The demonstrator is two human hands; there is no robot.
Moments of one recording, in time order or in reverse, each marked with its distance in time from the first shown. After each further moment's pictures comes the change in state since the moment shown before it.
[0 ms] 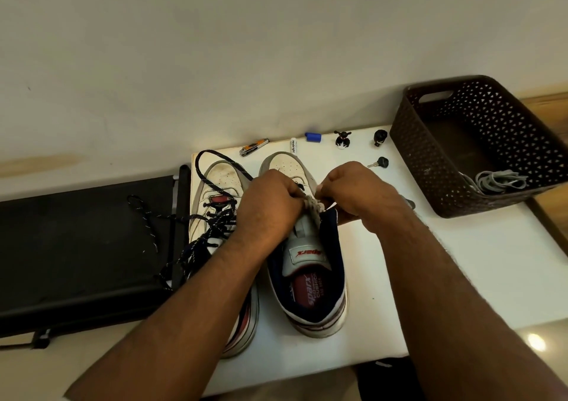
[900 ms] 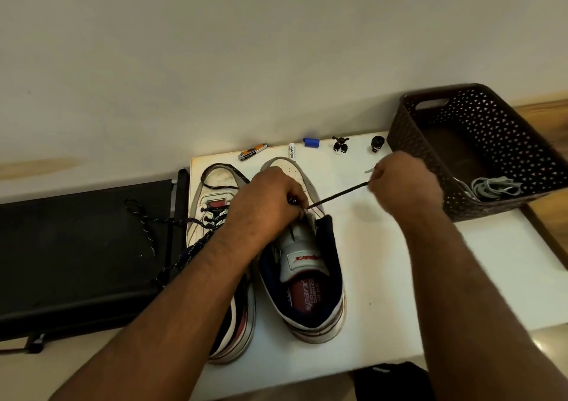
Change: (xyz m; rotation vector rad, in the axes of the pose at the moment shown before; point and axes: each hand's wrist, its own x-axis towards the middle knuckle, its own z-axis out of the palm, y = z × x) left_hand 0.007 0.000 -0.016 0.172 -0.104 0.204; right_hand 0.012 0.029 -0.042 -0.547 0.505 -0.013
